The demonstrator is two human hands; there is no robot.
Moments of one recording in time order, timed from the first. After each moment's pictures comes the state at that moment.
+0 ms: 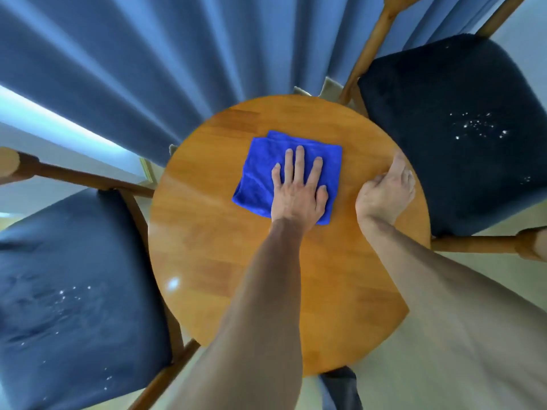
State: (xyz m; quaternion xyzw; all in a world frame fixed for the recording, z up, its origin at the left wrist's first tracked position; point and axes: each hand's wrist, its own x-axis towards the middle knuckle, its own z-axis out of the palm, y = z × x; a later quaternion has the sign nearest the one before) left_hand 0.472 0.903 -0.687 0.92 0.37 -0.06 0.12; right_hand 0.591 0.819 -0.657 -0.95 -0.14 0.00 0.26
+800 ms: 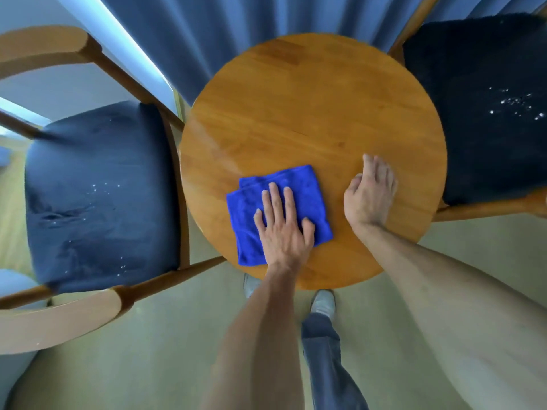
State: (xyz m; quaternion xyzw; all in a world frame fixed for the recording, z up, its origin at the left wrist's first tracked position) left_hand 0.324 0.712 -0.679 0.77 0.61 -0.03 0.17; right_hand 0.493 0.720 -0.670 -0.91 -0.37 0.08 0.16
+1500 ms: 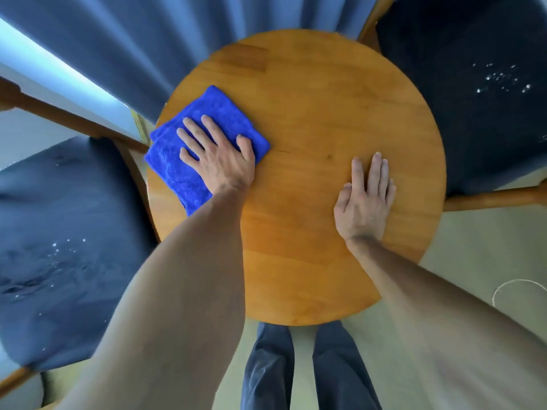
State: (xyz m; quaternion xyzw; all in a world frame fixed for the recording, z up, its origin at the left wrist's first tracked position) left_hand 0.355 0.943 -0.694 0.72 0.68 -0.03 0.09; right_hand 0.497 0.736 -0.711 -0.93 -0.35 0.02 0.09
